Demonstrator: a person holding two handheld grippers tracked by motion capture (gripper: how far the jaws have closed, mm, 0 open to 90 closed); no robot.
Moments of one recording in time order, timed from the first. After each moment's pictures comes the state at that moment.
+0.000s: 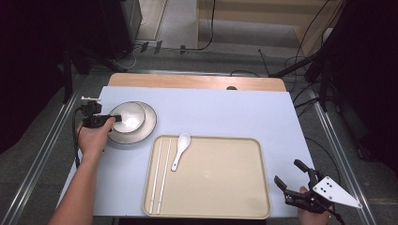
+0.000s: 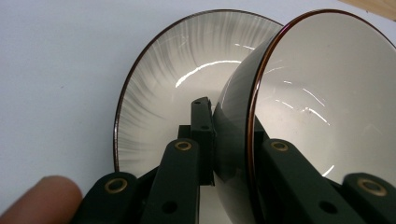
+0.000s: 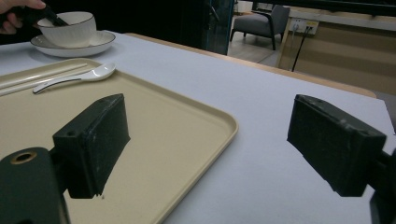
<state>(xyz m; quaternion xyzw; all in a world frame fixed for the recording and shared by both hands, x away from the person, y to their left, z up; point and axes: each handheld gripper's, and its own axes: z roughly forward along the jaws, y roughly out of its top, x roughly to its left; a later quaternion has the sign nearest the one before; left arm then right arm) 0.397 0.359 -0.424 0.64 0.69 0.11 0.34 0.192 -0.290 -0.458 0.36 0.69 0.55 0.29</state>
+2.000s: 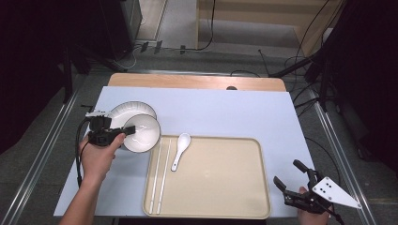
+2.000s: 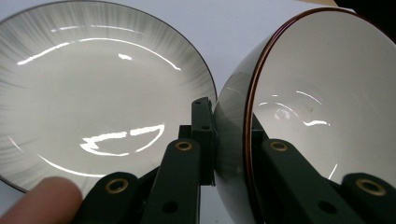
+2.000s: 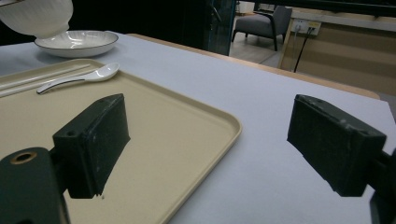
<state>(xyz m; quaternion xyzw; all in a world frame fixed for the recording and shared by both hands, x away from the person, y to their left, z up) 0.319 0.297 -0.387 0.70 0.58 0.09 0.41 0.191 -0.288 -0.457 0.36 0.69 0.55 0.29</state>
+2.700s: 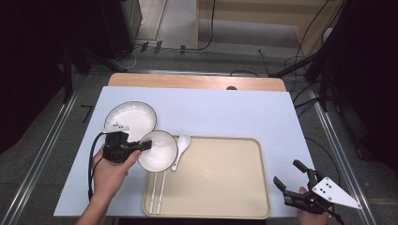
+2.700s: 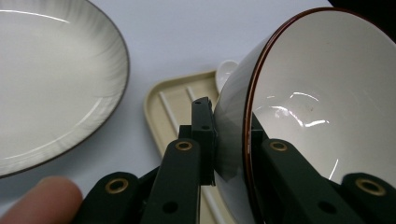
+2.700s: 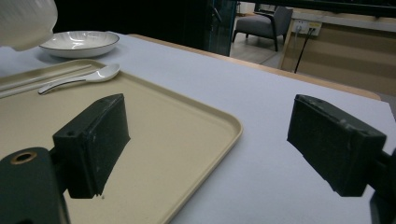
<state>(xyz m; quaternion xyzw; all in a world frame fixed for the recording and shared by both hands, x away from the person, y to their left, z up) 0.279 0.246 -0.386 0.74 0.52 0.07 0.41 0.190 -0.287 -0.456 0.36 0.69 0.55 0.29</state>
